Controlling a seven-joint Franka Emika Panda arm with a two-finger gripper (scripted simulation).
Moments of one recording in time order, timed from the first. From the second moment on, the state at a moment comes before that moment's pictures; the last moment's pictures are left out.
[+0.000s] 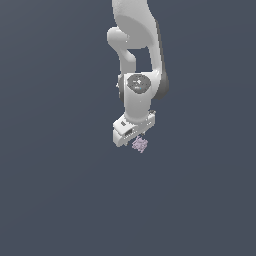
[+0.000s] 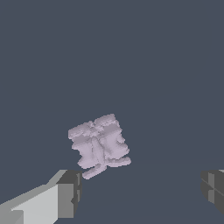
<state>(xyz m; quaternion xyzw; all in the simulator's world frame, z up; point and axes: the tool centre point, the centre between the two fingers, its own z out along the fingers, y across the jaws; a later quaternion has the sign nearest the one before) -0.029 0.030 0.113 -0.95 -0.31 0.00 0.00</state>
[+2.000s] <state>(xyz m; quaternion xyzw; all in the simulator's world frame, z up) -0.046 0.061 0.043 -0.88 -0.47 0.00 0.00</state>
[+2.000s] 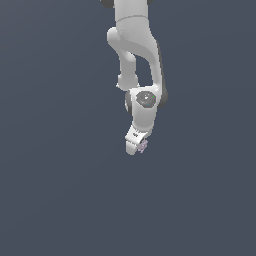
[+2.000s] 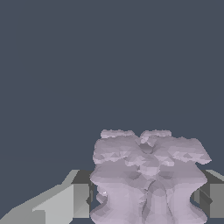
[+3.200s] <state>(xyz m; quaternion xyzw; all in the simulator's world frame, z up) -0.026 0.079 0.100 -0.88 -0.47 0.00 0.00</state>
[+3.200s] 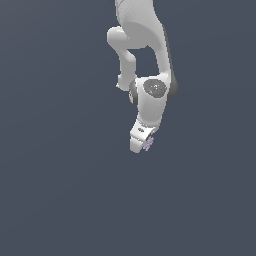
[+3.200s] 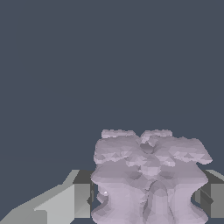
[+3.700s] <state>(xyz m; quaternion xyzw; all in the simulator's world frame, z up) 0.008 0.107 0.191 -0.88 -0.47 0.00 0.00</state>
